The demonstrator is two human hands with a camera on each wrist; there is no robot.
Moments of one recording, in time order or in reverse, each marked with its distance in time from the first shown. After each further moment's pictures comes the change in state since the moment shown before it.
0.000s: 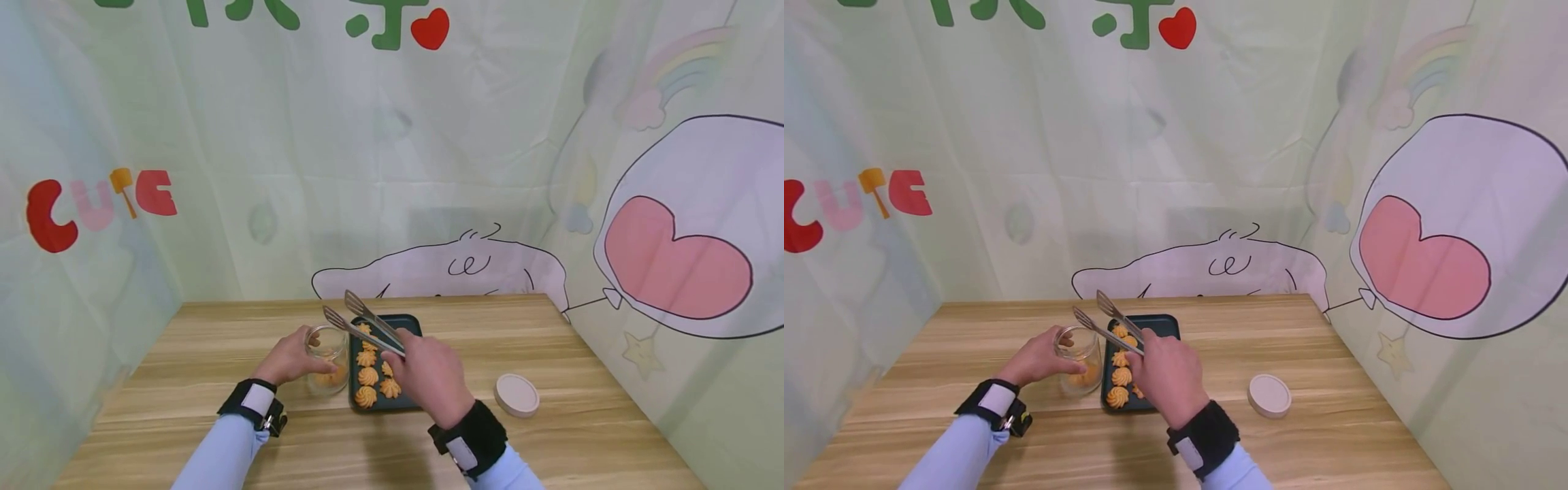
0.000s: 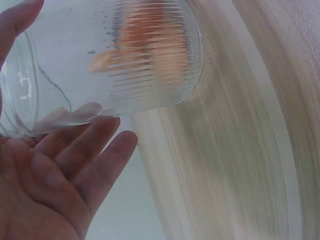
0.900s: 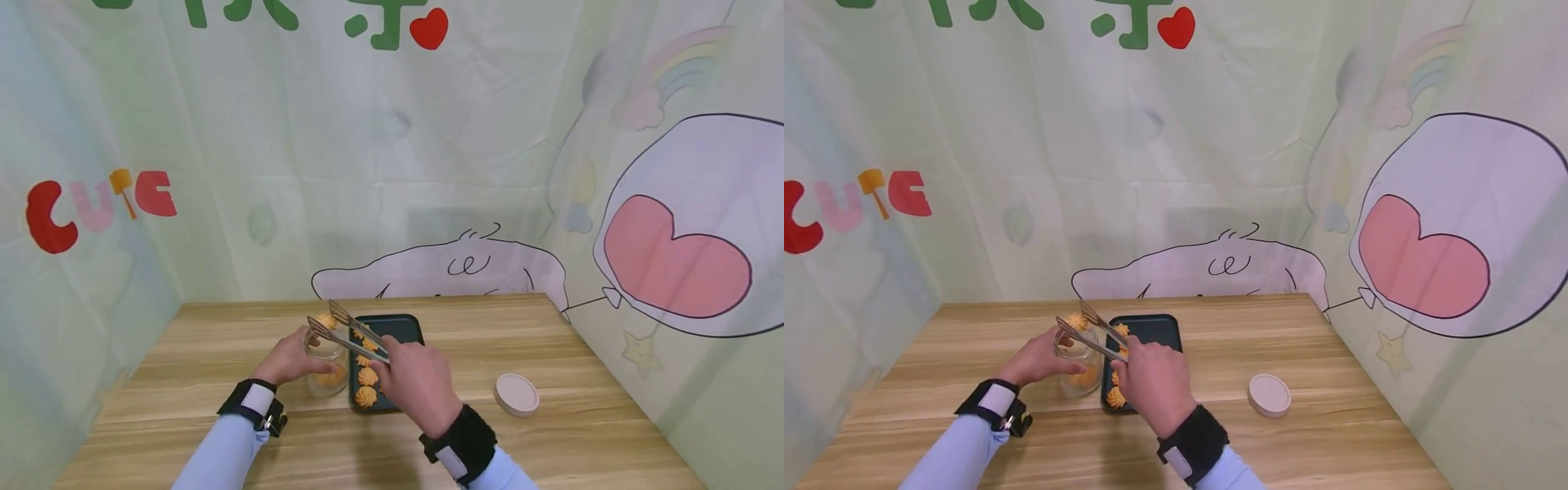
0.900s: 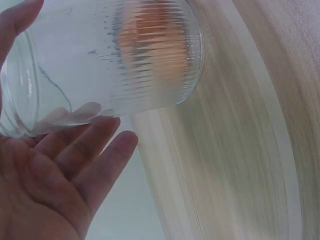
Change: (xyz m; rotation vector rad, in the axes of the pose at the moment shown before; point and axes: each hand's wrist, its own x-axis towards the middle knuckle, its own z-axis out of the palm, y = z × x) left_hand -0.001 0.000 -0.001 -0.021 -0.012 0.010; right_hand -0.004 -0.015 0.006 -0.121 0.008 -0.101
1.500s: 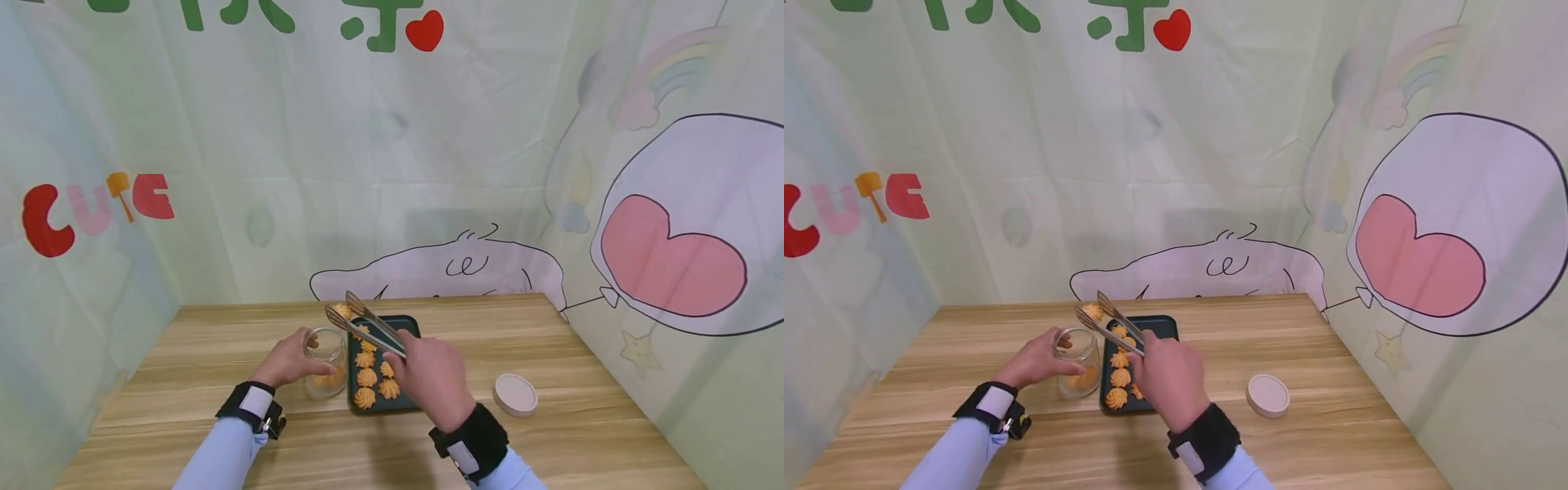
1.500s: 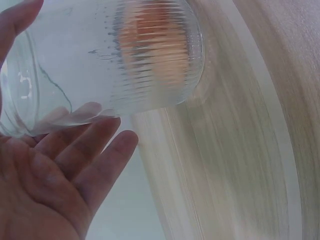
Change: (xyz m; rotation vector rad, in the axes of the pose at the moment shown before) left_hand -0.001 0.002 0.001 0.016 0.010 -0.008; right_hand -0.002 0.018 -0.006 0.004 0.043 0.101
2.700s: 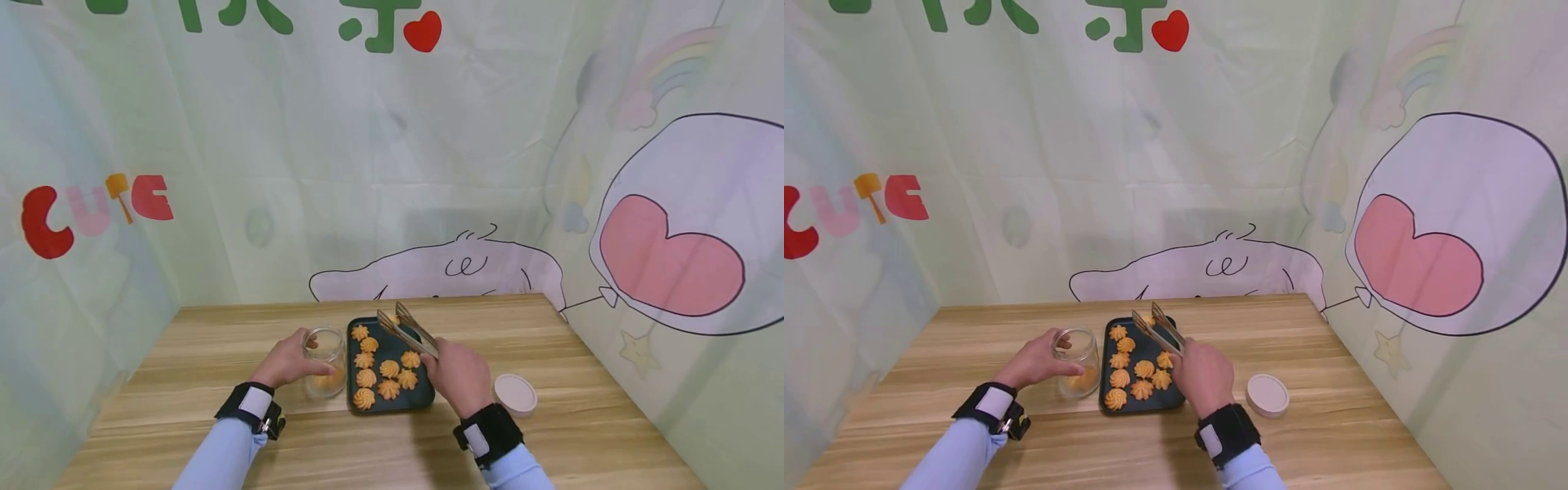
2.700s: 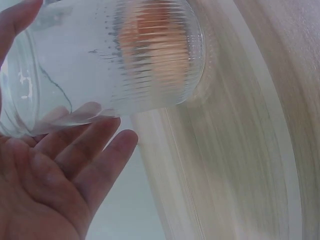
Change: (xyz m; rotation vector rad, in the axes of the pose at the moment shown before) left_hand 0.001 -0.001 0.000 -0.010 -0.004 -0.002; right_hand 0.002 0.062 0.042 0.010 -0.073 0.197
